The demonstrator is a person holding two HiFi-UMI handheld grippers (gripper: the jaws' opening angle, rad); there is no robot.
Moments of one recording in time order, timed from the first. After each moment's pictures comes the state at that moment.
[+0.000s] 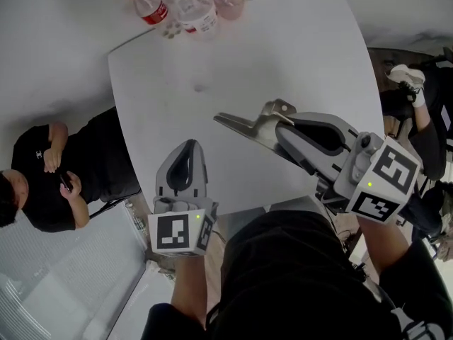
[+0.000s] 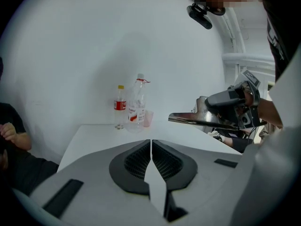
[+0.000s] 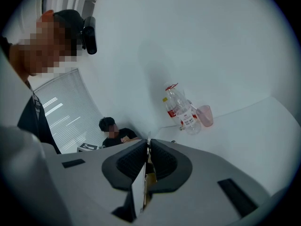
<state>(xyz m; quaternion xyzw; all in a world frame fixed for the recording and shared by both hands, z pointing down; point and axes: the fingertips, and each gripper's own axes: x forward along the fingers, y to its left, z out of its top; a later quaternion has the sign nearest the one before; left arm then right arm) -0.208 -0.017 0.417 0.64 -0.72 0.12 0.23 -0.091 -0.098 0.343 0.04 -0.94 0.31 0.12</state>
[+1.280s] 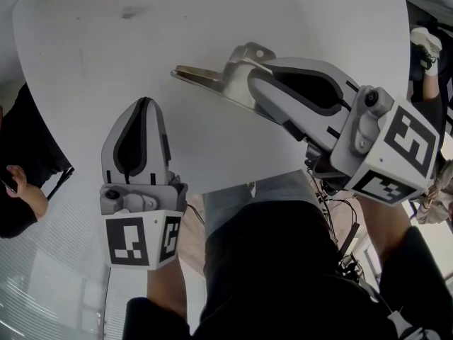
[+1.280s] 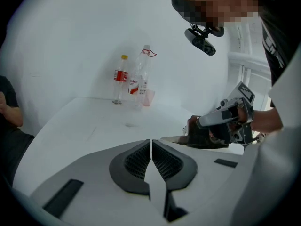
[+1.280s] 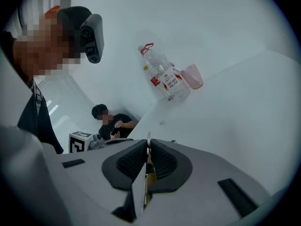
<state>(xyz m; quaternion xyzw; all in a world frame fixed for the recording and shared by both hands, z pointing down) -0.190 -0.031 0.401 0.66 -0.72 0.11 0.20 -0.087 -0.097 0.377 0.02 -0.94 0.30 0.13</state>
